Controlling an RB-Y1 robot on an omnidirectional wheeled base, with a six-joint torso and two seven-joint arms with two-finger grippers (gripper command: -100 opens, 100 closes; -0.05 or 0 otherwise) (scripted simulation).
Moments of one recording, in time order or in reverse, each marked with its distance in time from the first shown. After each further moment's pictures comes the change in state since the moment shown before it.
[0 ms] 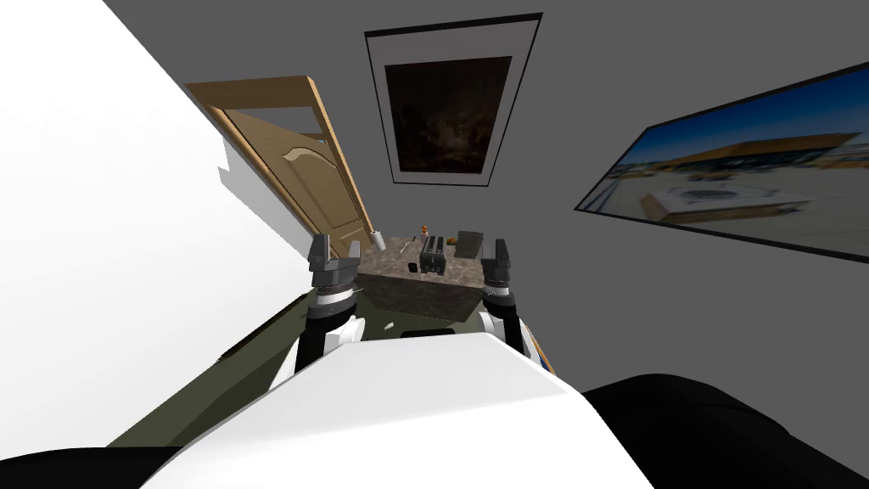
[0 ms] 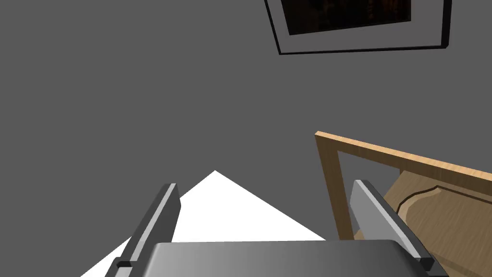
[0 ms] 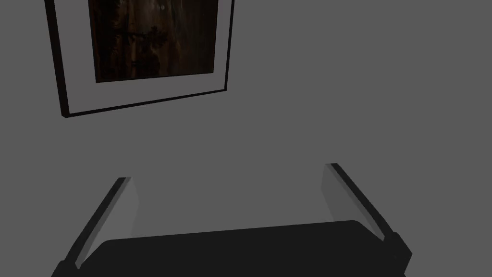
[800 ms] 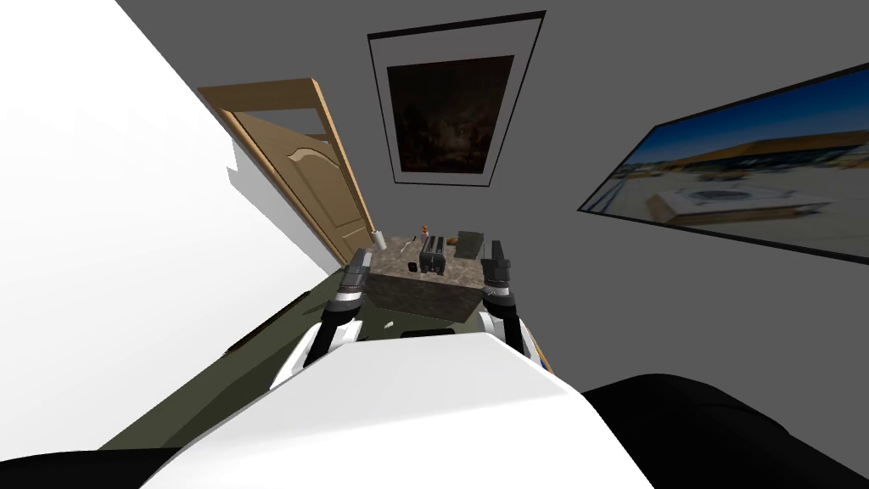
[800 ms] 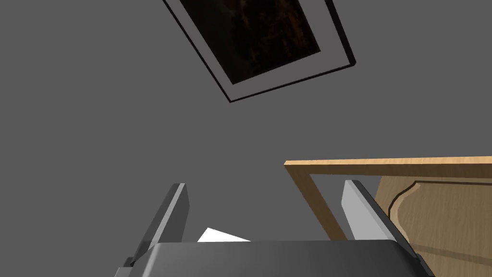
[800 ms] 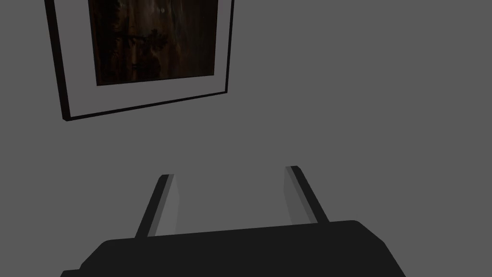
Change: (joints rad) left arm -0.042 0.160 0.034 0.219 -0.046 0.010 -0.097; right arm 0.000 0.000 0.000 0.000 0.000 0.000 0.000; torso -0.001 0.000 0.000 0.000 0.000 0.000
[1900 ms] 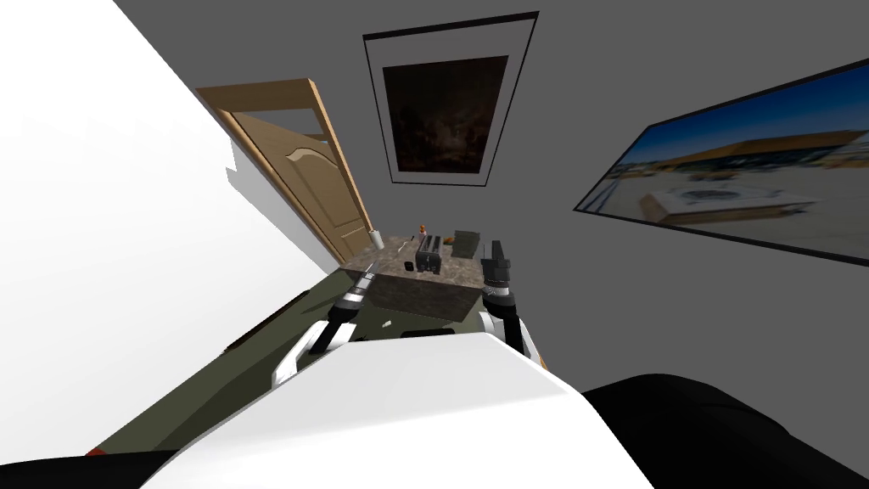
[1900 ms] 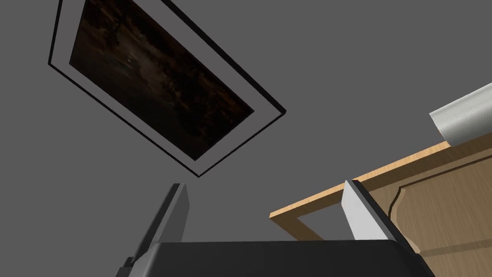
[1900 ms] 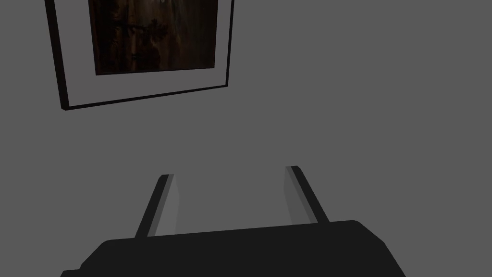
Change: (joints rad) left arm -0.060 0.164 0.014 0.264 -0.079 0.050 -0.125; right arm 0.000 0.000 0.000 0.000 0.000 0.000 0.000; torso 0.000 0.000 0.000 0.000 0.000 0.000
